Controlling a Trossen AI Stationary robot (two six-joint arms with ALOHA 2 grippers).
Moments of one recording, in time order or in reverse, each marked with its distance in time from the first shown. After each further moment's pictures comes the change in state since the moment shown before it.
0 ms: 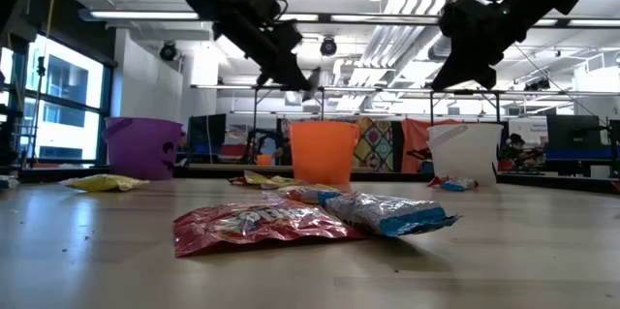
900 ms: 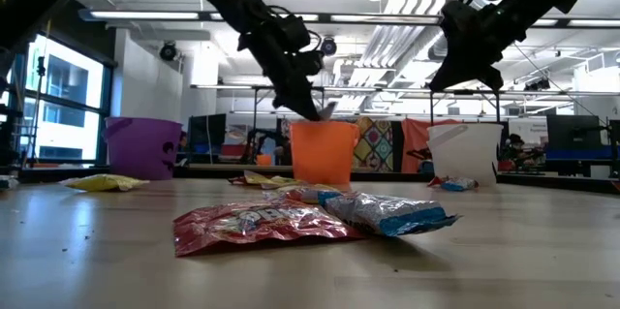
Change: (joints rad) left arm -0.055 0.234 0.266 -0.371 -0.001 0.132; right arm 0.000 0.000 0.000 0.016 0.092 0.172
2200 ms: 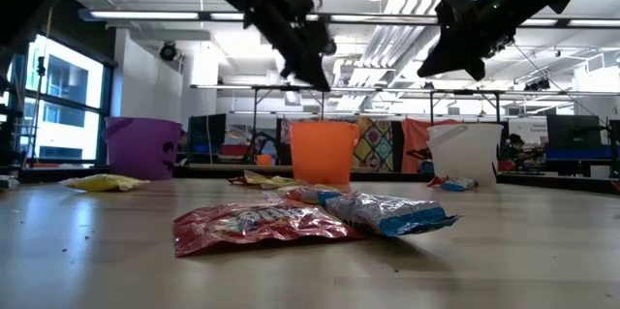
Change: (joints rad) left arm -0.060 -0.076 0.059 0.123 -0.161 -0.017; right arm 0.000 0.000 0.000 0.120 -0.023 -0.172
